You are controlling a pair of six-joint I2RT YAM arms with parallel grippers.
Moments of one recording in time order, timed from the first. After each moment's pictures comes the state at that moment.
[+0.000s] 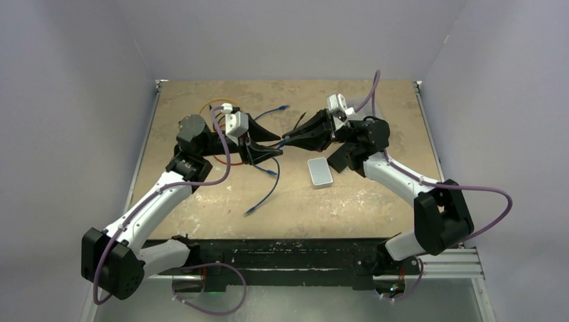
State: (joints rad) left arm -0.44 1.12 0.90 0.36 1.00 -0.07; right arm 0.48 1.46 0.95 1.23 -1.15 0.57
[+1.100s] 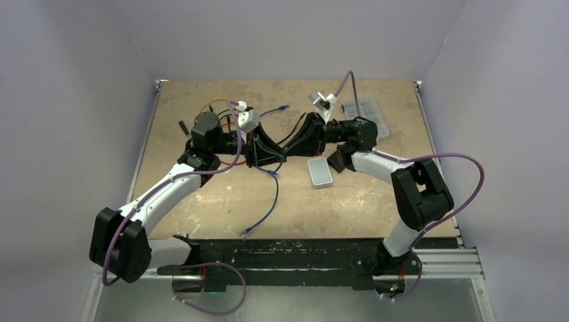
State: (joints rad) left arm -0.45 1.26 0.88 0.40 1.13 -0.22; right arm 0.46 1.68 0.97 1.51 -1.28 1.14
